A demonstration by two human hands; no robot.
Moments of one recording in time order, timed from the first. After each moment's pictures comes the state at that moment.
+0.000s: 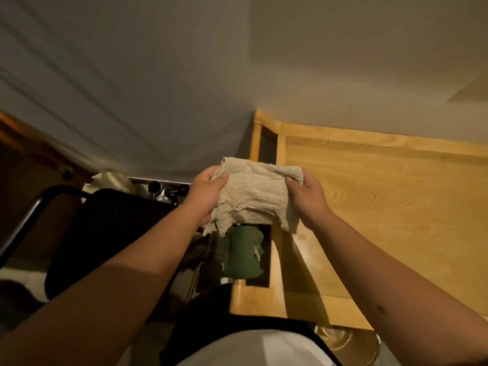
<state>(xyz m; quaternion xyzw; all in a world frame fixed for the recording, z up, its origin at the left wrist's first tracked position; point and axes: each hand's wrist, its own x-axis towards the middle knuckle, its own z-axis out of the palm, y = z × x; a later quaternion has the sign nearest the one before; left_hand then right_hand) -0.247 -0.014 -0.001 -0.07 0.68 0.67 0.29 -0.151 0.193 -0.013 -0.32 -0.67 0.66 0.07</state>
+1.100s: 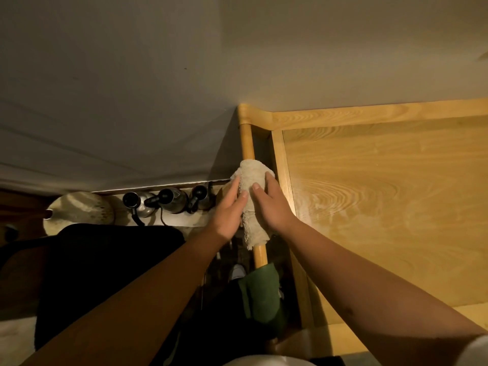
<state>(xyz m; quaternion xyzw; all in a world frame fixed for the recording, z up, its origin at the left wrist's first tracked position) -0.327 0.039 -0.092 0.06 0.68 0.57 0.46 -0.263 0.163 -0.095 -0.35 -0.72 0.60 -0.02</state>
